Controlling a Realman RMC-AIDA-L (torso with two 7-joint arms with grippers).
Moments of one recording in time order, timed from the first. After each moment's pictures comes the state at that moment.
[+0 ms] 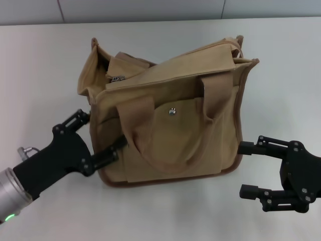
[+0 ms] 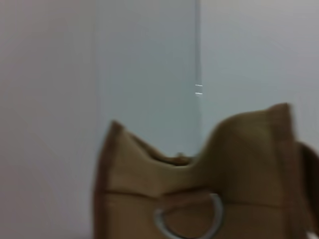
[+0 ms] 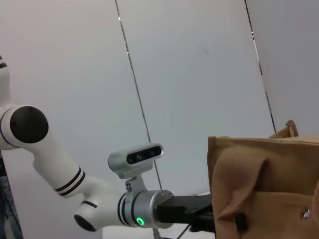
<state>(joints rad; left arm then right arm) -0.31 -2.08 0.73 0.14 1.54 1.62 -0.52 0.36 2.08 -0.56 -0.54 -2.03 -2.00 1.04</state>
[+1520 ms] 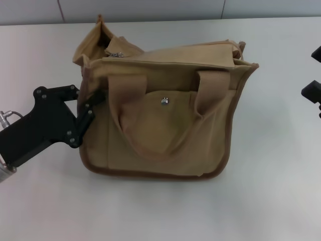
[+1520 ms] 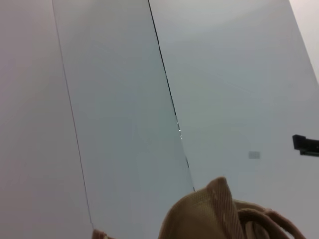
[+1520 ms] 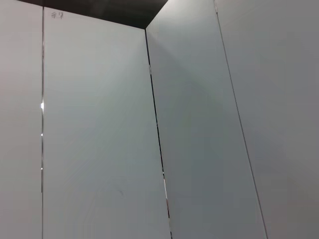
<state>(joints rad) -0.33 -2.07 0.74 0.31 1.49 1.75 -0.47 0.30 2.08 -0.46 -0.51 -1.61 -2.05 1.04</state>
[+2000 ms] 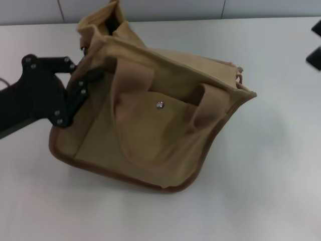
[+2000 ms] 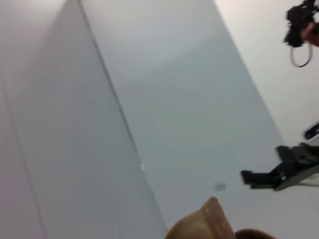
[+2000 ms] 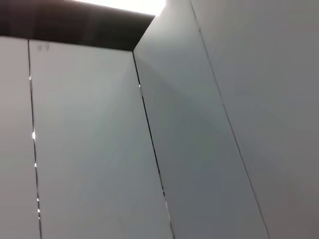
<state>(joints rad) -0.34 -2.08 0.79 0.61 1.47 1.84 -0.62 0.37 2.08 -0.43 -0.52 -1.57 -2.02 1.20</state>
